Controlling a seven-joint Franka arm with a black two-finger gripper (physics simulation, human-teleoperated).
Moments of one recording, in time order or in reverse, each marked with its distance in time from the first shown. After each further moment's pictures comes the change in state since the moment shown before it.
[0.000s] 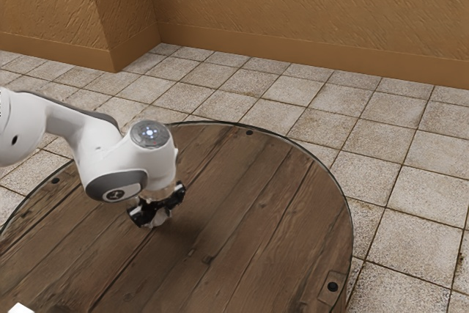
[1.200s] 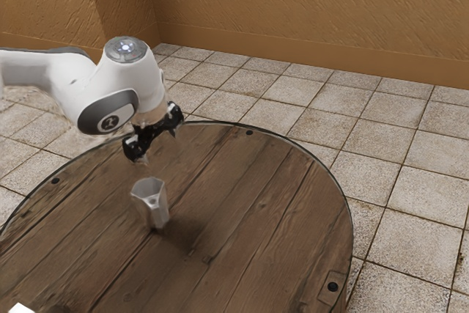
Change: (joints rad) arm 0.041 -0.144 -0.021 0.200 -0.171 -0.149 0.083
